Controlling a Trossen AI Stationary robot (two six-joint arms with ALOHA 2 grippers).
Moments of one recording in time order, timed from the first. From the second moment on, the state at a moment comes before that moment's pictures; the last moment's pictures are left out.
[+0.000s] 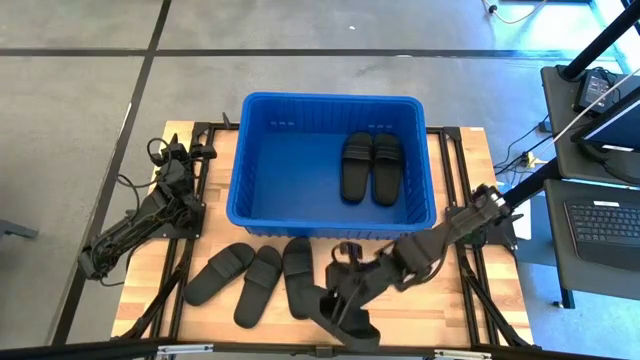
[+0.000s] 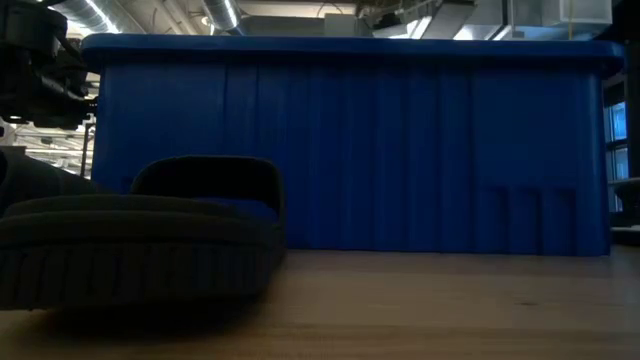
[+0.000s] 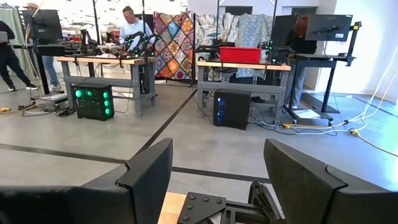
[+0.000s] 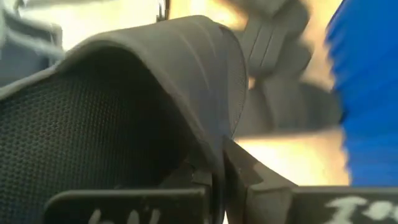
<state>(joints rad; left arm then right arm) 0.76 0.01 0.01 0.04 -1.03 -0.02 0.53 1.91 2.00 -0.95 0.17 0.51</state>
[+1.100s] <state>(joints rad) 0.76 0.01 0.01 0.04 -1.03 -0.02 -0.22 1.98 2.00 -0.72 0.54 0.07</state>
